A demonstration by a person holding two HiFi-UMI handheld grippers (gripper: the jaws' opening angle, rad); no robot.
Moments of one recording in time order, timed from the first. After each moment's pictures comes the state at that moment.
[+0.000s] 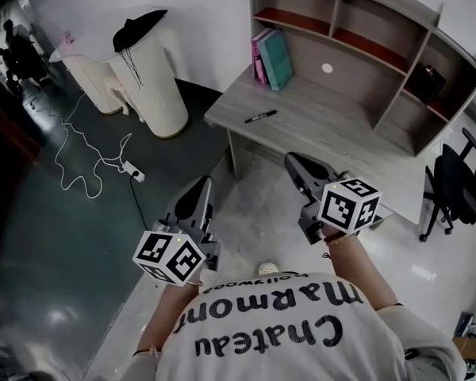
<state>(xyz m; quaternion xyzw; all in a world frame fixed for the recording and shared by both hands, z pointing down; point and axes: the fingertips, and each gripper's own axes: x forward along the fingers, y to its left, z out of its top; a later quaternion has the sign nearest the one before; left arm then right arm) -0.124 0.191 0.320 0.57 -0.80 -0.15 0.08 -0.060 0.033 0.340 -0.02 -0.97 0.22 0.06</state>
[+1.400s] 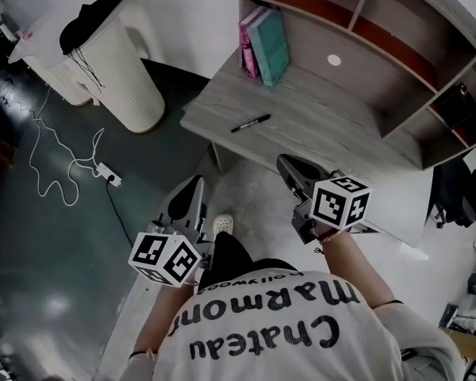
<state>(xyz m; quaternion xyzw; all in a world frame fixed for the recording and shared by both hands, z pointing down) -0.245 0.076 0.392 0.56 -0.80 -0.14 0.16 -0.173 -0.078 0.434 0.01 -0.95 0.27 0.15</state>
